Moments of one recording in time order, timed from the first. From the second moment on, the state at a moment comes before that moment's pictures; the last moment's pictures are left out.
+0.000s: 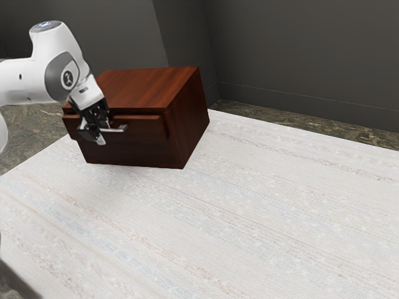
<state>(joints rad) 0.34 0.38 0.17 -1.27 -0.02 1.86 1.58</state>
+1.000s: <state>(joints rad) 0.35 0.23 0.16 -1.47 -0.03 1.82 1.63</state>
